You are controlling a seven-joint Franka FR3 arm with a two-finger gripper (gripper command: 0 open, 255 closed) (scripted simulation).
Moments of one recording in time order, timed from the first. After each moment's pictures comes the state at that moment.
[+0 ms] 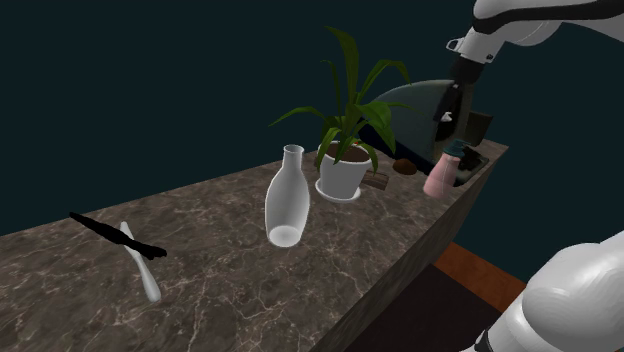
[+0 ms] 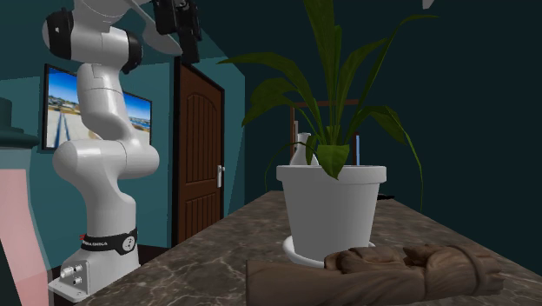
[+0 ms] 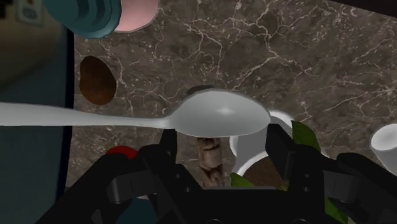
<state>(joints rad) -0.17 -0.35 -0.37 -1.92 -0.02 1.74 -0.80</state>
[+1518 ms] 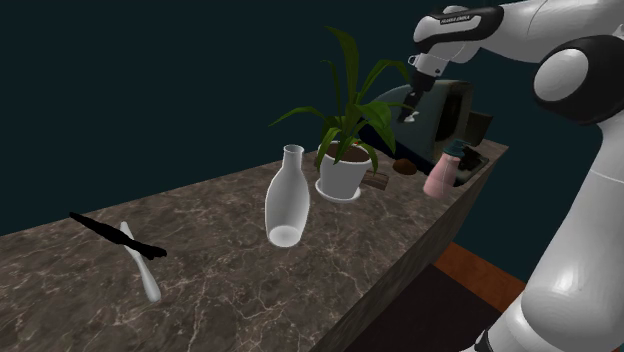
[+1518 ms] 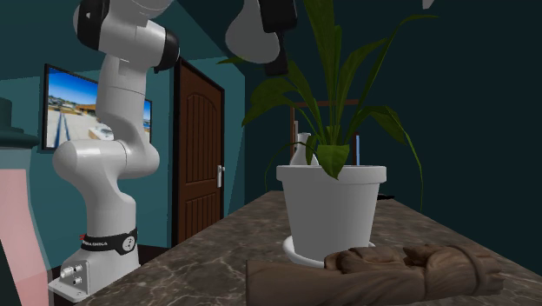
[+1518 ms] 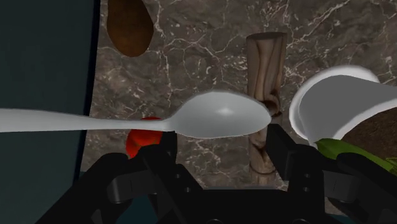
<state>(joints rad) -0.17 0.16 -0.44 -1.54 0.19 1.81 -0.92</state>
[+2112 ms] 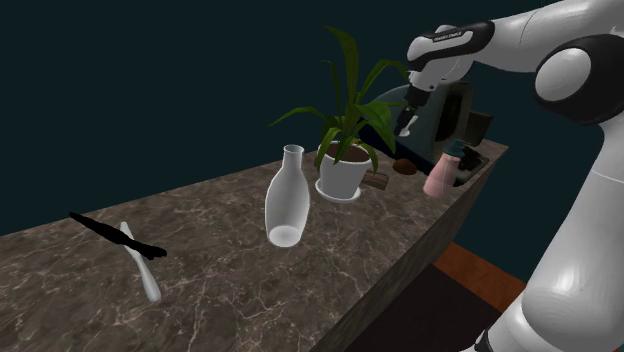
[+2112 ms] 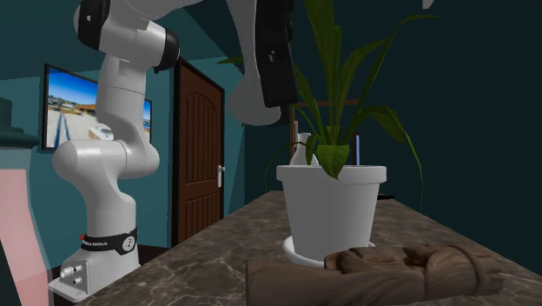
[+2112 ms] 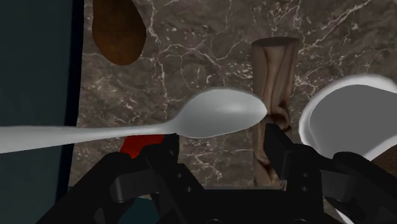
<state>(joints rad) -0.17 0.15 -0.44 -1.66 0.19 1.93 -0.93</state>
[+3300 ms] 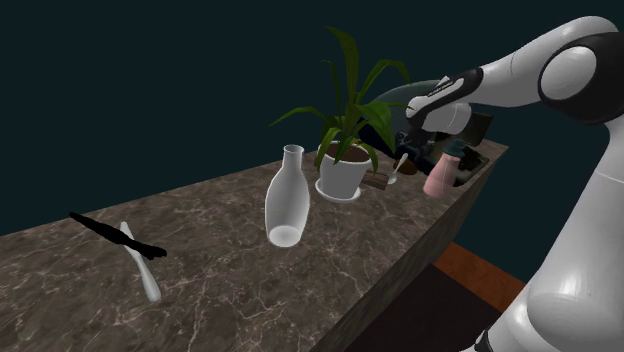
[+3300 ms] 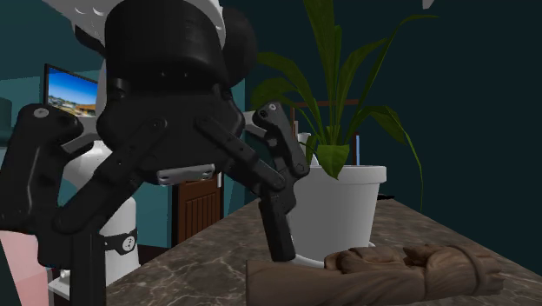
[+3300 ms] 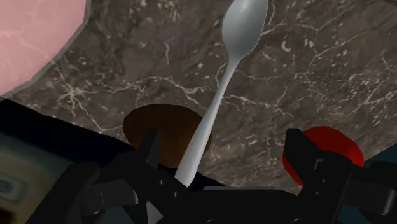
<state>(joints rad) -0.09 0.13 -0.56 -2.08 0.18 2.58 0.12</state>
